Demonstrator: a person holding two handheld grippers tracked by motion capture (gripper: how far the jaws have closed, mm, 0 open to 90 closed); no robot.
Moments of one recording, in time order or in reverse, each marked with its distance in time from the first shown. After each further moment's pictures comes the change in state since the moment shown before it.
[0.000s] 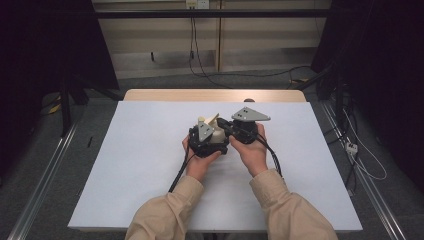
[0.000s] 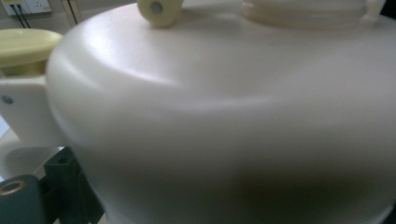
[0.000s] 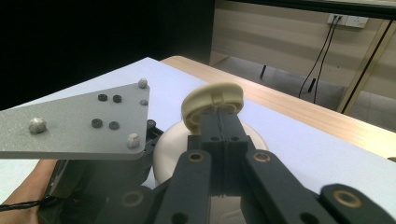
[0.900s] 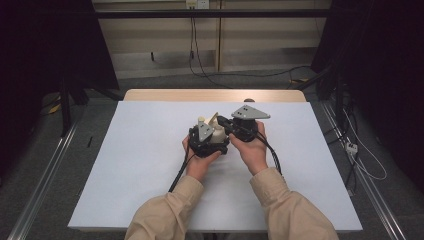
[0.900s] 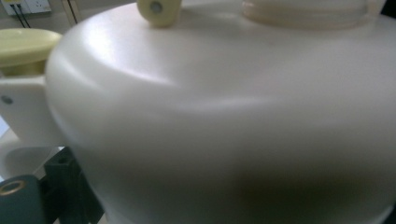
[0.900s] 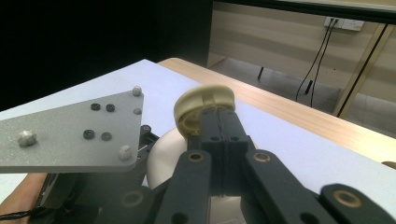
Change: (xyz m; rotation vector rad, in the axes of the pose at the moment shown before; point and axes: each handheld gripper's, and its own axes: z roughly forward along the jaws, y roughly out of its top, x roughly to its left) left arm 0.000 0.000 0.000 0.001 0.000 0.000; right arm -0.002 0.004 0.002 -0.004 -0.007 -0.008
